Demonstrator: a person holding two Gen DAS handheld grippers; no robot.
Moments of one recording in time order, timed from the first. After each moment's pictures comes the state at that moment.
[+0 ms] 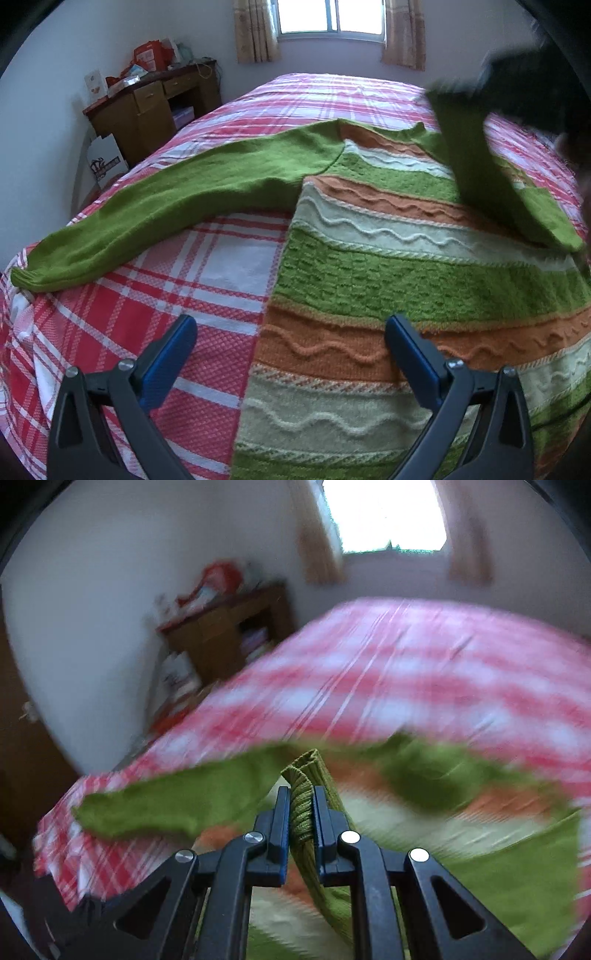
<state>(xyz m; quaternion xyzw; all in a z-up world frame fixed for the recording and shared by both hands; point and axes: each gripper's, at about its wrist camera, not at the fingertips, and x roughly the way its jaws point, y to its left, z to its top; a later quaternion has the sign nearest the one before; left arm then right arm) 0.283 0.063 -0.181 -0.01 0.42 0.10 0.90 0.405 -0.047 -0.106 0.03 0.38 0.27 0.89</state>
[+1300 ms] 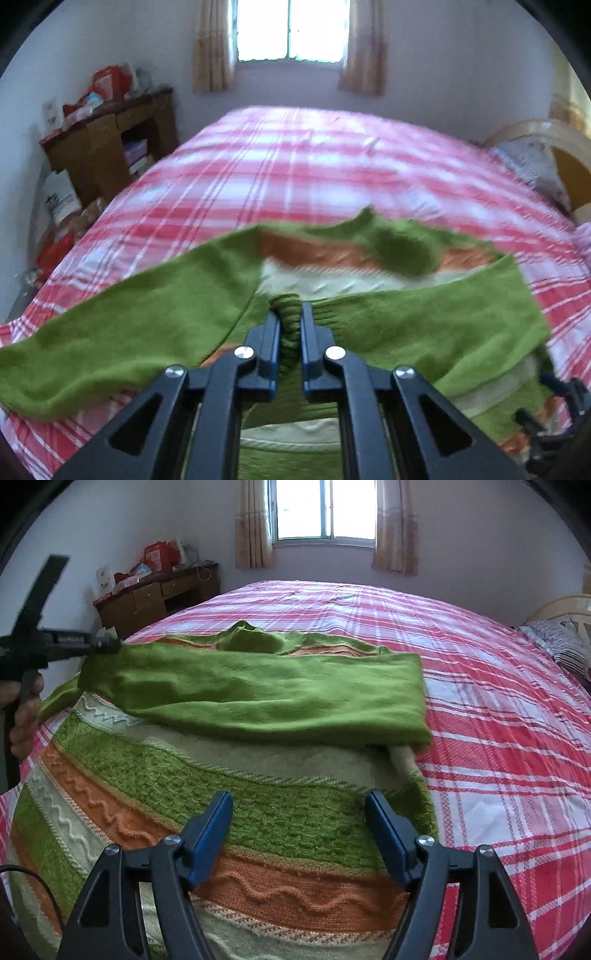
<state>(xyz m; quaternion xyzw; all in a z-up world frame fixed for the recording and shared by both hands) 0.391 0.028 -0.132 -0.02 0.39 0.01 0.92 0.280 -0.223 -0.173 -0.04 0.36 0.11 0.92</state>
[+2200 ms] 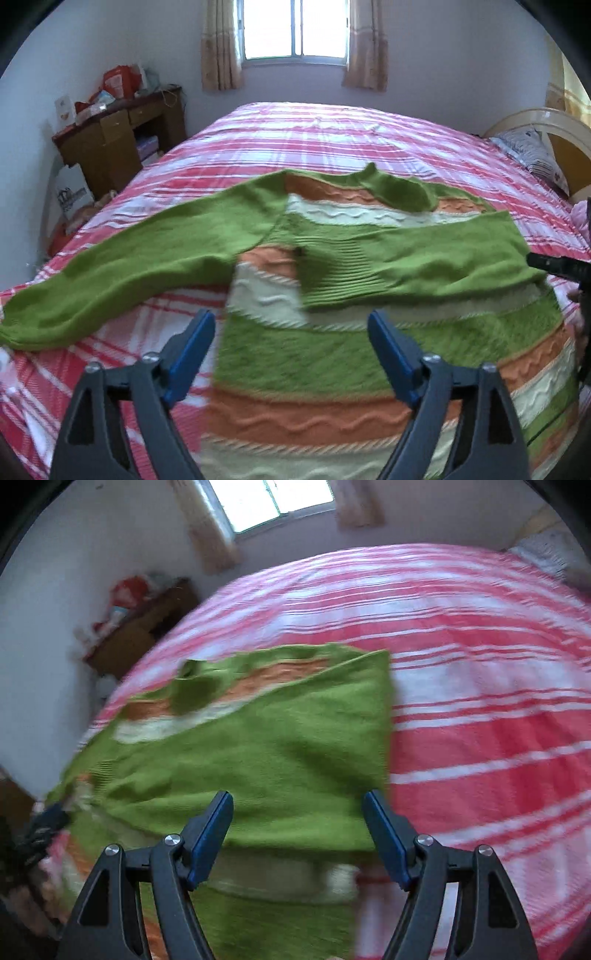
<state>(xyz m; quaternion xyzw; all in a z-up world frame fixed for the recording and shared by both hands) 0.305 0.046 -0.149 -0.01 0.37 0.02 0.93 0.373 -0.307 -0.166 0.10 0.43 0.10 0.89</state>
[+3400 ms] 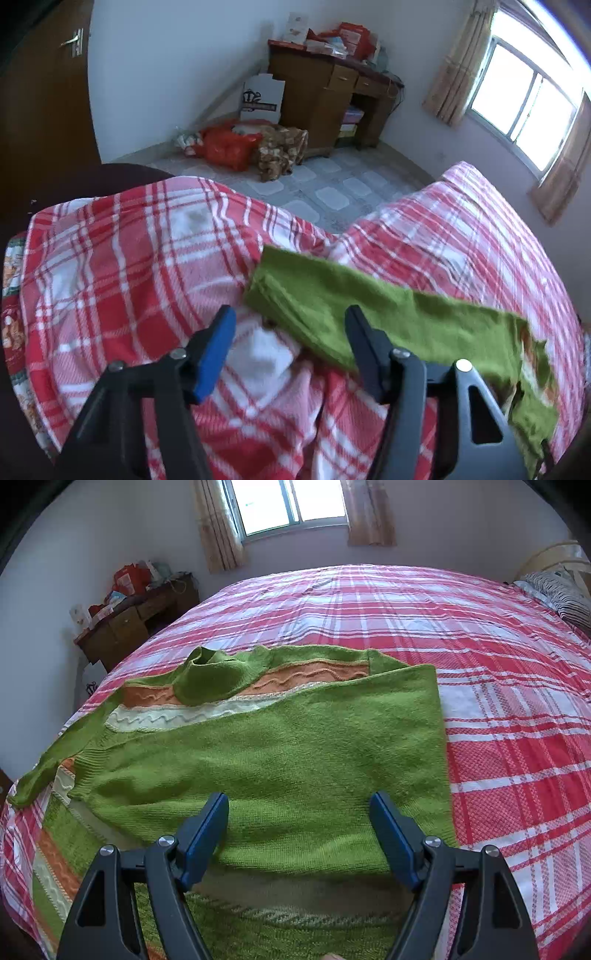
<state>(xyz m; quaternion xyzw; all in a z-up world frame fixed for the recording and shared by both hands) 0.241 0.354 -0.134 -0.27 0.36 0.30 0.84 0.374 -0.248 -0.173 0.05 0.40 0.10 0.91</state>
